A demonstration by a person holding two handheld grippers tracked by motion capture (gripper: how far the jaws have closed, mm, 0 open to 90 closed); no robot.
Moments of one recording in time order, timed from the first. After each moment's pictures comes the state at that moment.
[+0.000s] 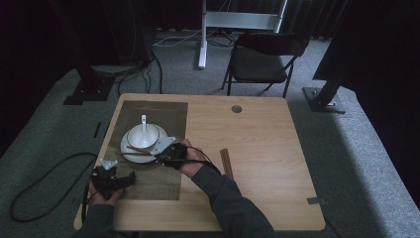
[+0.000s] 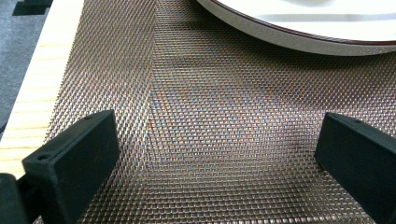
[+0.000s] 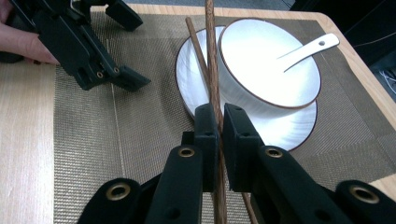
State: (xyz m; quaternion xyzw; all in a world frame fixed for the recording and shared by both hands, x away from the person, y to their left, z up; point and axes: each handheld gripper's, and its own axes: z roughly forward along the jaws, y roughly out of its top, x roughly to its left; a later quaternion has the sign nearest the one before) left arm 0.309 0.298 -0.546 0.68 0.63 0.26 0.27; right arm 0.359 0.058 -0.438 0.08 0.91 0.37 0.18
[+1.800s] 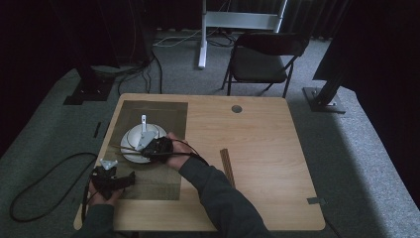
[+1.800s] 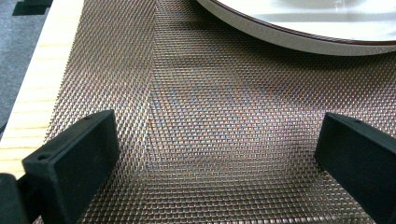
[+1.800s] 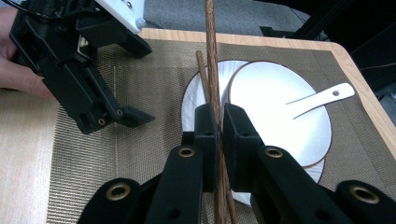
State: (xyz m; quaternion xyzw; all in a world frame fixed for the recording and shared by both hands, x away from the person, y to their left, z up) left arm 0.309 0.298 -0.546 0.68 0.63 0.26 0.27; right arm 0.369 0.097 -0.425 0.04 0.91 0.37 0.17
